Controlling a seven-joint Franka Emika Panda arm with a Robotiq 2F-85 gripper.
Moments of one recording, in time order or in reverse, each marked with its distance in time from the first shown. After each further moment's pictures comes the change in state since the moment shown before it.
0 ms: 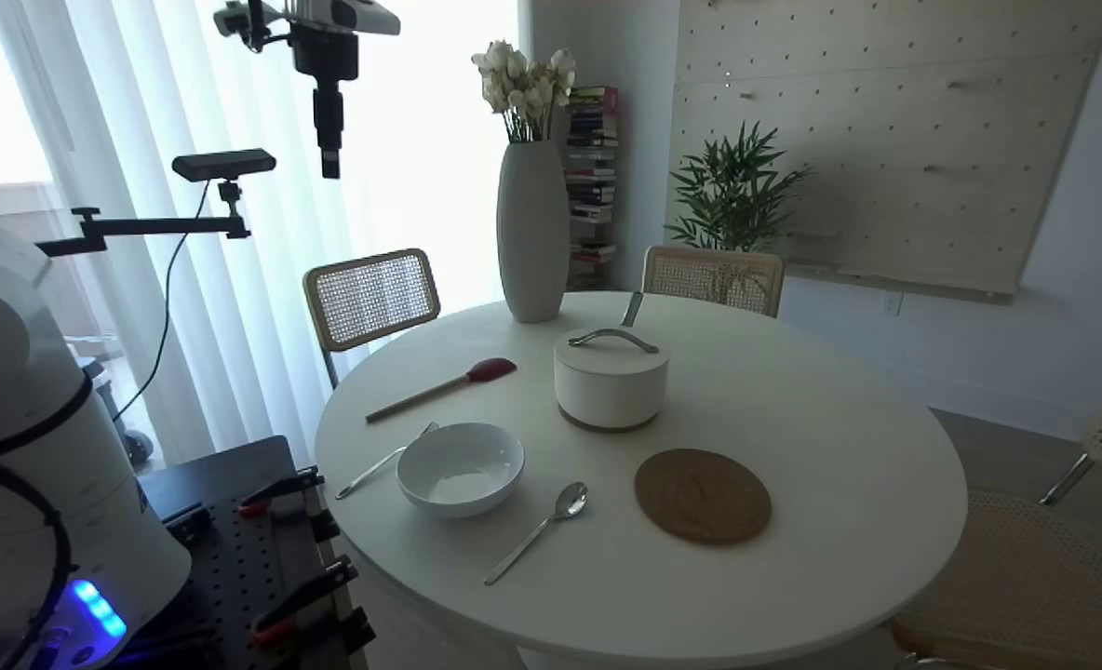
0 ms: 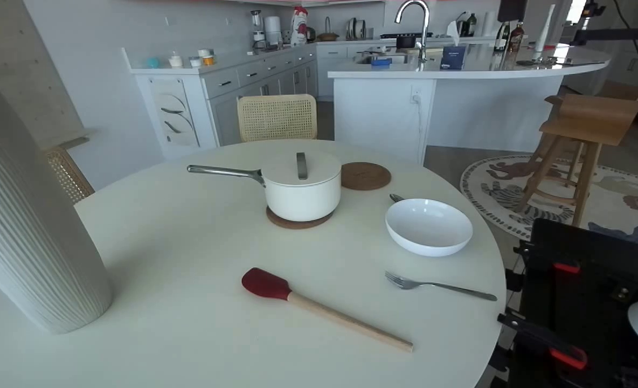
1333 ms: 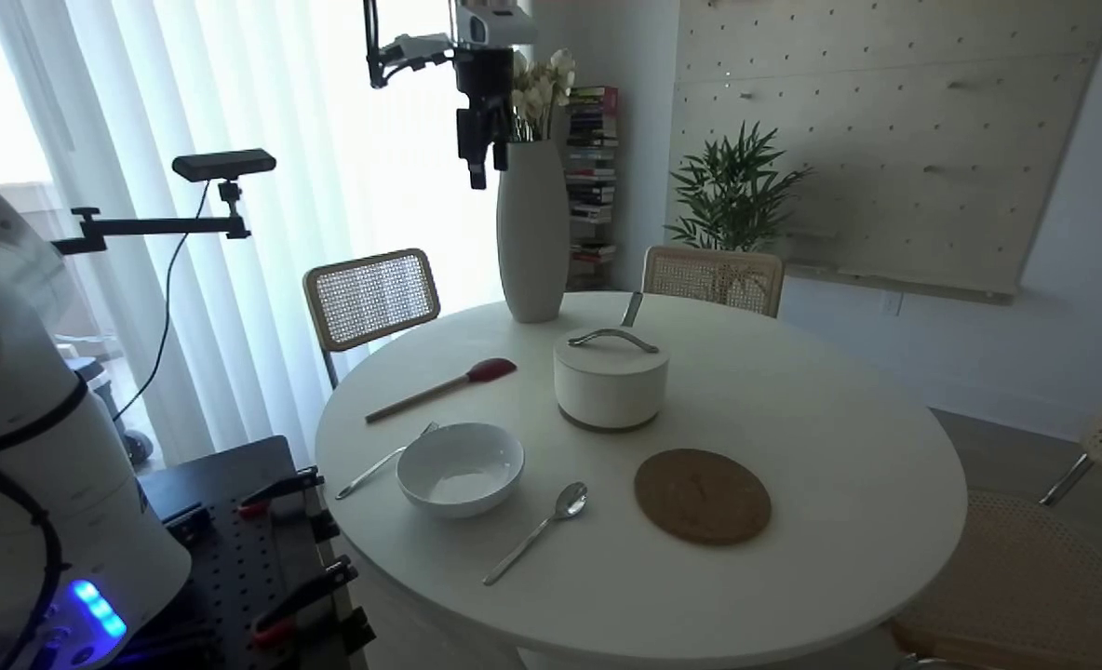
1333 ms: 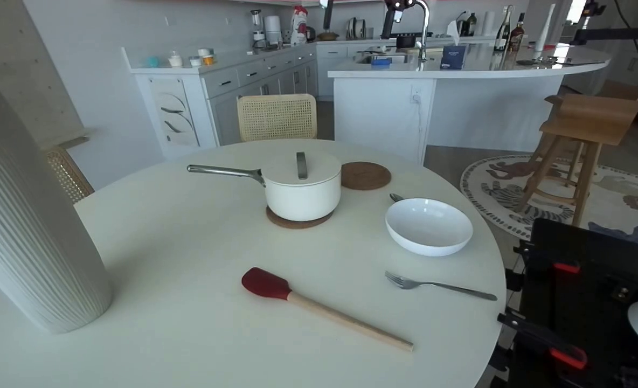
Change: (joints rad) arm -0.123 0.422 -0.067 0.291 -0.140 0.247 0.421
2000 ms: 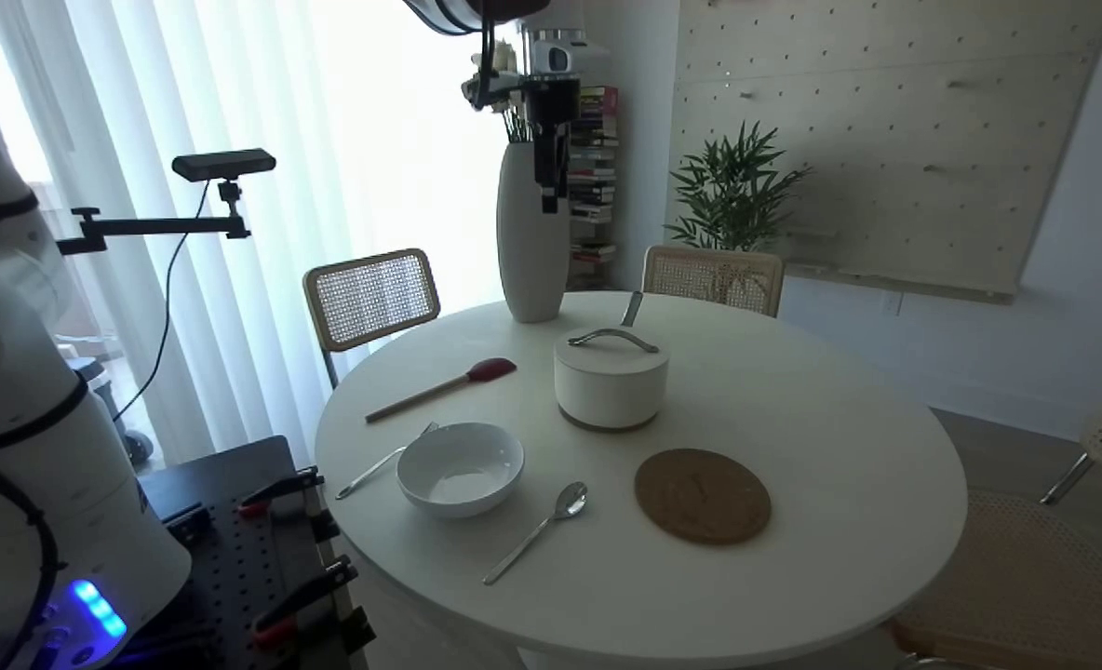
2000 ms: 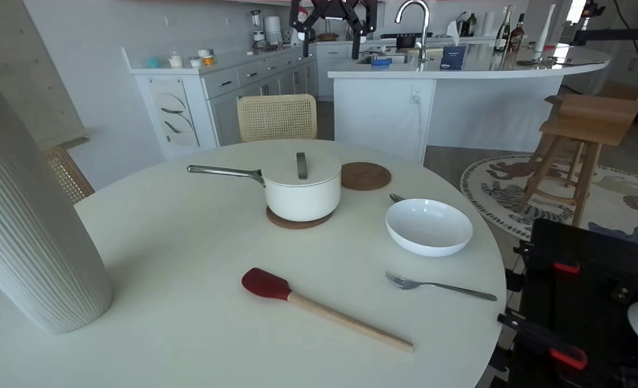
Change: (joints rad) arm 0.006 0.265 -0.033 0.226 -0.143 0.016 -0.053
